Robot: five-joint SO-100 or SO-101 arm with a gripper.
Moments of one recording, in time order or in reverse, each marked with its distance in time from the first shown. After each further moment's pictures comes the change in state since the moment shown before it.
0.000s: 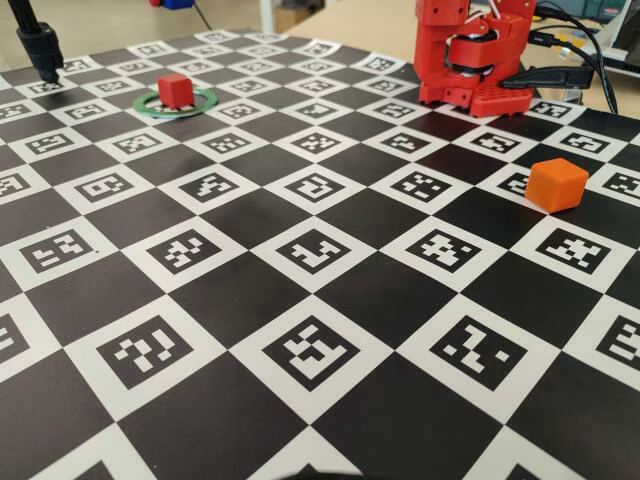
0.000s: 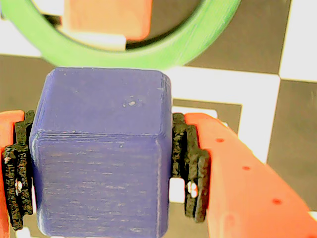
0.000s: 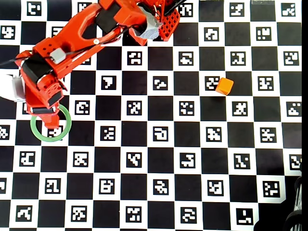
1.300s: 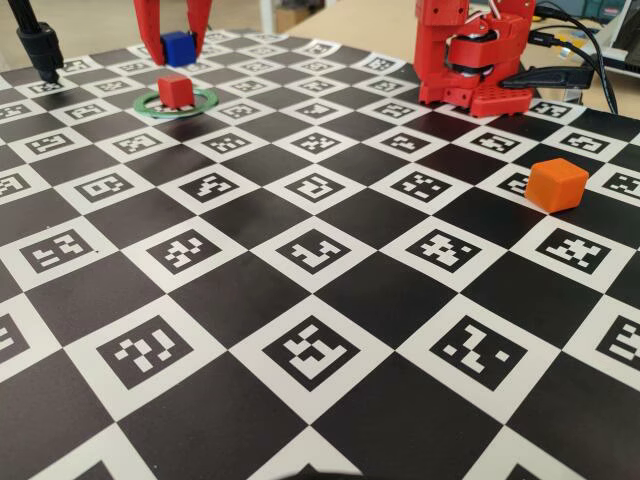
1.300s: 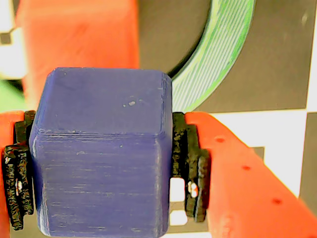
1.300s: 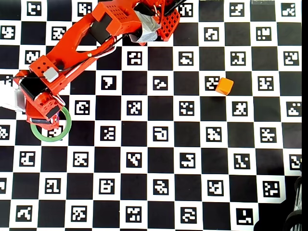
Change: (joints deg) arm -0.4 -5.1 12.0 -11.5 6.8
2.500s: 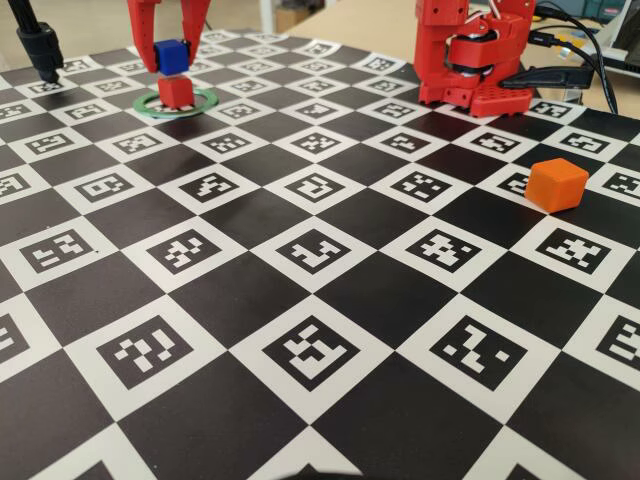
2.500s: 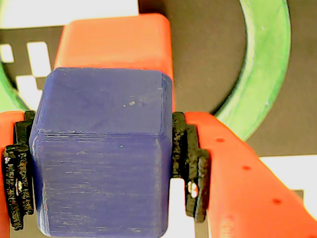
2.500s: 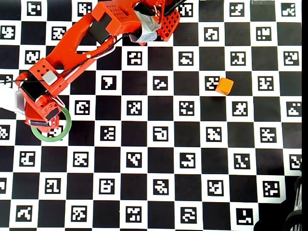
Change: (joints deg) arm 0.4 0.0 0.2 -4.7 0.9
